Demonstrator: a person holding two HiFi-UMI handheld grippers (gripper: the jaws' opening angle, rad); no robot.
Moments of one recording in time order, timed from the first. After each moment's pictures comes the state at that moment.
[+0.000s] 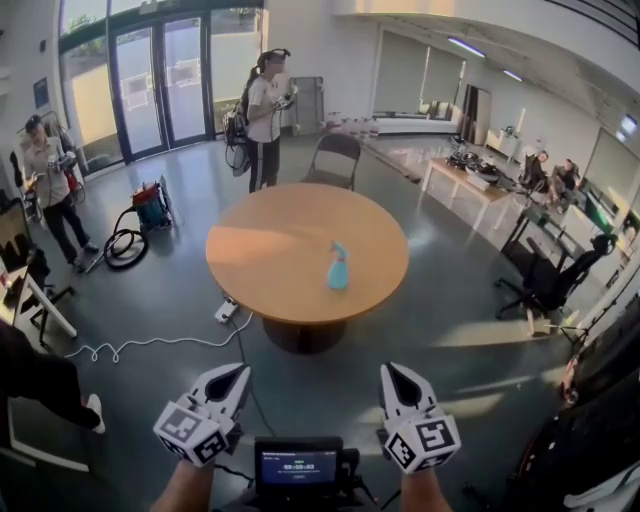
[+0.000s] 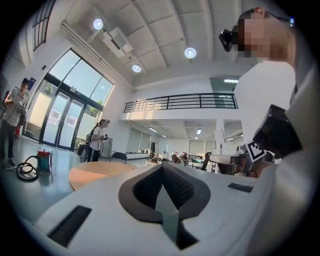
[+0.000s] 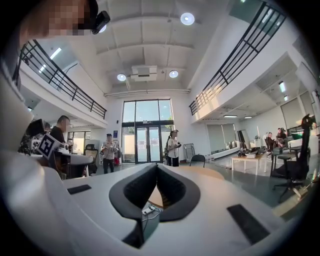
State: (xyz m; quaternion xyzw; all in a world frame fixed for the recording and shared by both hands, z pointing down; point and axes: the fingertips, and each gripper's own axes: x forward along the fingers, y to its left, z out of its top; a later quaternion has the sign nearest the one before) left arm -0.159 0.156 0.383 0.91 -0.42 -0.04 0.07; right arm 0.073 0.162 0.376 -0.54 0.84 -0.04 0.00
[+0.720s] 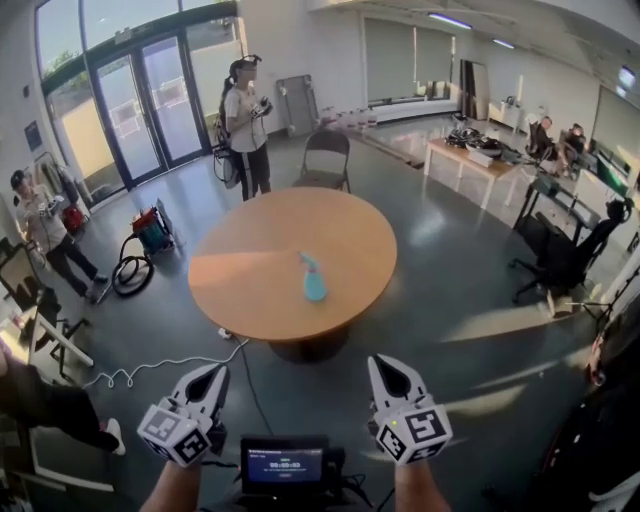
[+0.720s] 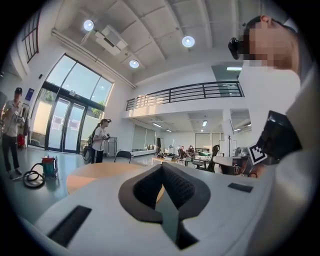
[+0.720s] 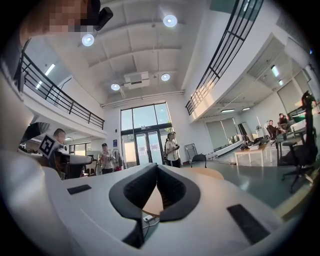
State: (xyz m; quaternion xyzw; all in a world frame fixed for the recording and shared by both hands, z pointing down) left arm -0.087 0.089 0.371 0.89 -0.45 0.01 0.06; right arm 0.166 0.083 0.391 -0.52 0.85 -0.07 0.06
